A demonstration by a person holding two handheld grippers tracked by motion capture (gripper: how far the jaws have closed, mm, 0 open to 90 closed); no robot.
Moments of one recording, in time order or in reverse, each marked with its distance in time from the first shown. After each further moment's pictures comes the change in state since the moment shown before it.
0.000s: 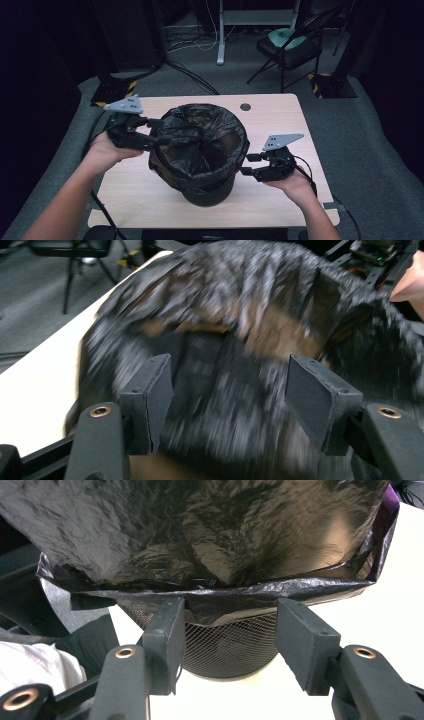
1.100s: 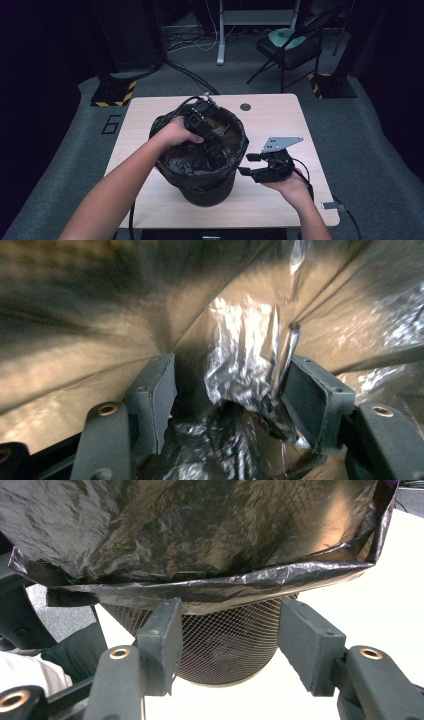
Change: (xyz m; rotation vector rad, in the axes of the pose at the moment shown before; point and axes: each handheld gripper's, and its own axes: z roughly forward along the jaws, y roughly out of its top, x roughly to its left) left arm 0.030 0.040 0.175 0.455 -0.081 -0.090; right arm 0.002 -0.006 0.006 -0.029 -0.039 0.009
